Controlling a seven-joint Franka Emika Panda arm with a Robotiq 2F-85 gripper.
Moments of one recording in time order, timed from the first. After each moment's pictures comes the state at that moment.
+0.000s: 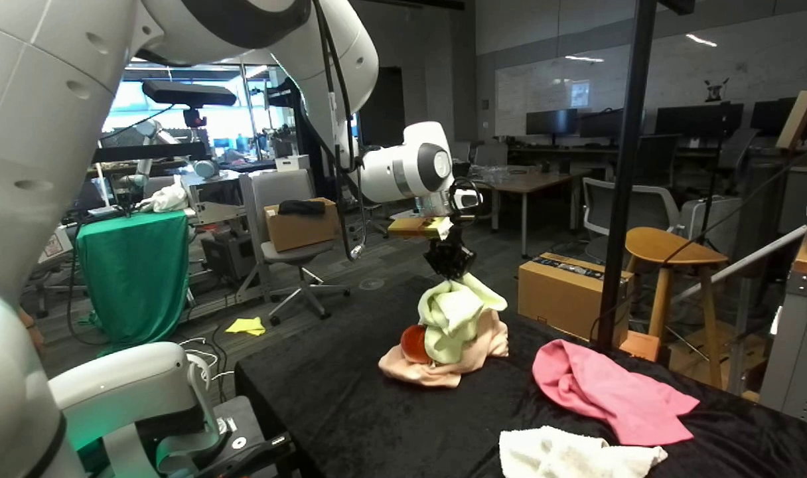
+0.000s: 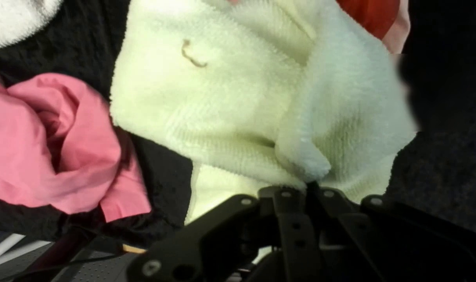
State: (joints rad) arm 0.34 0.53 0.04 -1.80 -0.30 2.34 0.35
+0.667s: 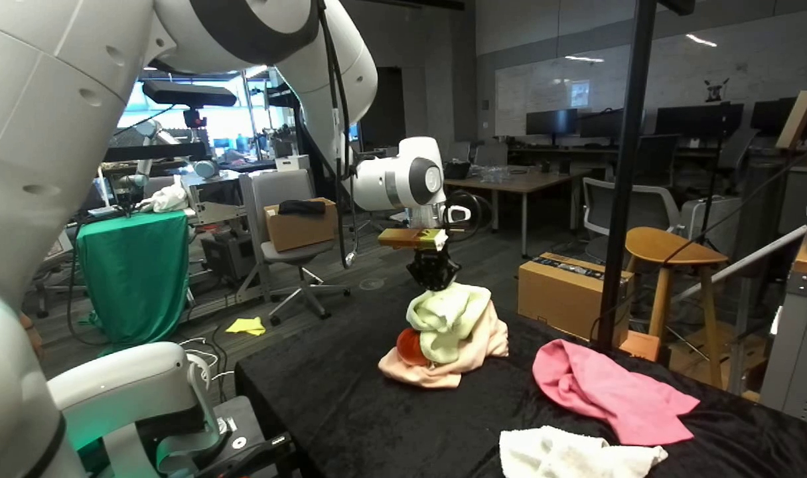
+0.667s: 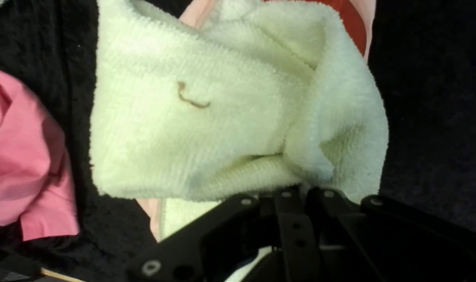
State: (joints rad) arm 0.32 0.57 0.10 -1.80 -0.25 2.32 0.20
